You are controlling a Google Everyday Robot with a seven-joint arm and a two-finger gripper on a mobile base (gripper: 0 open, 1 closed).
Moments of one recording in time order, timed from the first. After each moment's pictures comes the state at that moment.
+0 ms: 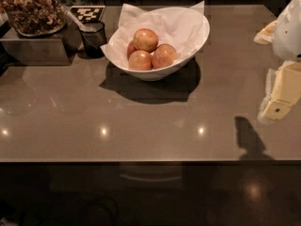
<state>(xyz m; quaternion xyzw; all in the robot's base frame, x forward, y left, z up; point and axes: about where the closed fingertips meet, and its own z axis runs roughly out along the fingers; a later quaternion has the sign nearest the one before) 0.438 -0.217 0.976 -0.60 0.78 -0.03 0.16</state>
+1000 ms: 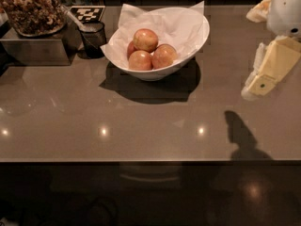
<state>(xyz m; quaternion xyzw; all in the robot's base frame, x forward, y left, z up) 0.465 -0.193 1.009 -0.59 0.77 -0.01 0.24</state>
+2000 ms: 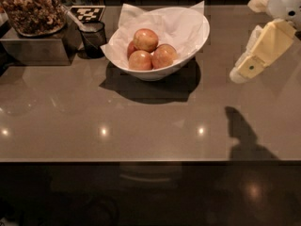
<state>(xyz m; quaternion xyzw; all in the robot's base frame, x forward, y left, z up) 0.487 -0.181 1.027 -0.54 0.79 0.03 0.30</state>
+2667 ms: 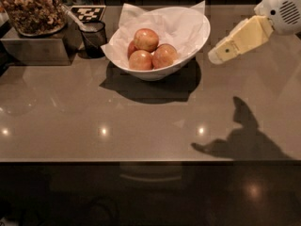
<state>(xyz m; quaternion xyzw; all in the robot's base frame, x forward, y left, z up) 0.529 -0.186 1.019 -0.38 0.84 0.09 0.38</state>
